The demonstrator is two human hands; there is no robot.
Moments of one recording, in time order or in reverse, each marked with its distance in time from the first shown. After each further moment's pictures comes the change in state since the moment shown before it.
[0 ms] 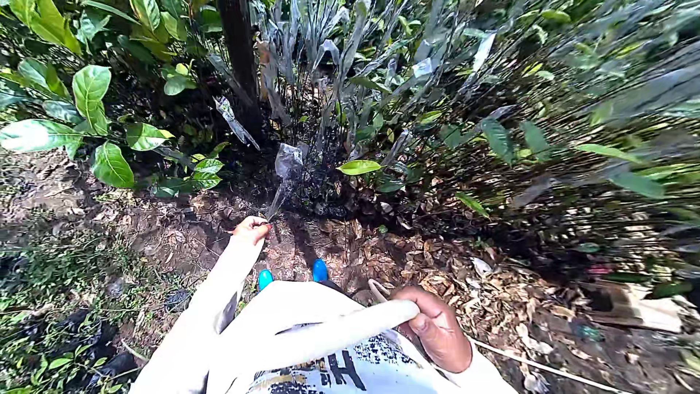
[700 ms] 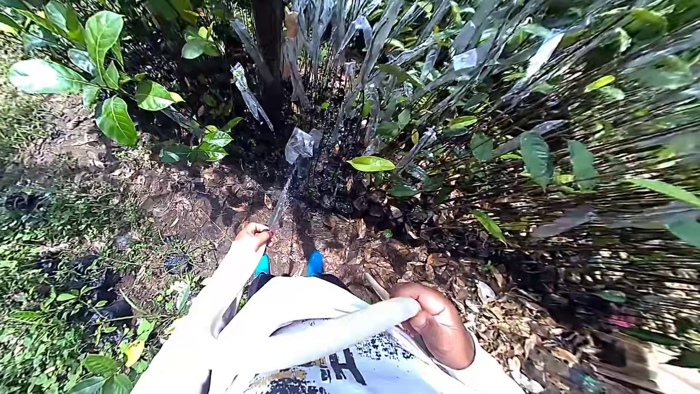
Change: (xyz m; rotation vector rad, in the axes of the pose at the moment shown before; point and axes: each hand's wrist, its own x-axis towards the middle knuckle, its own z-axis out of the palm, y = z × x) left_hand -0.036 -0.042 0.038 -0.131 0.097 -0.126; right_hand 0.012 0.007 -0.053 0.035 -0.190 0.041
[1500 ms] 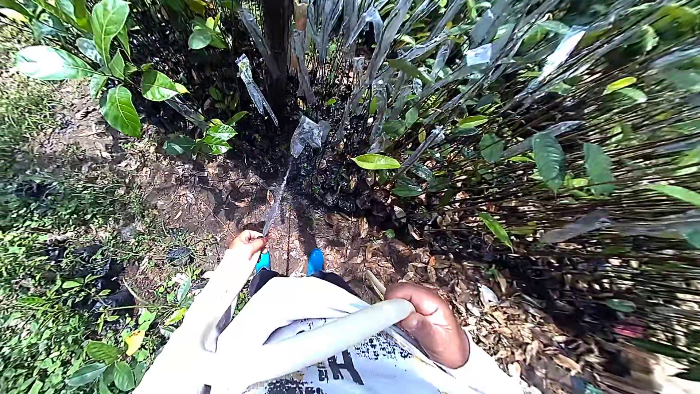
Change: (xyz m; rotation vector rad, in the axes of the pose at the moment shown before) left_hand -0.016 -0.026 -0.006 -0.092 0.058 -0.055; right_hand 0.002 0.007 -0.004 -0.003 -0.091 -0.001
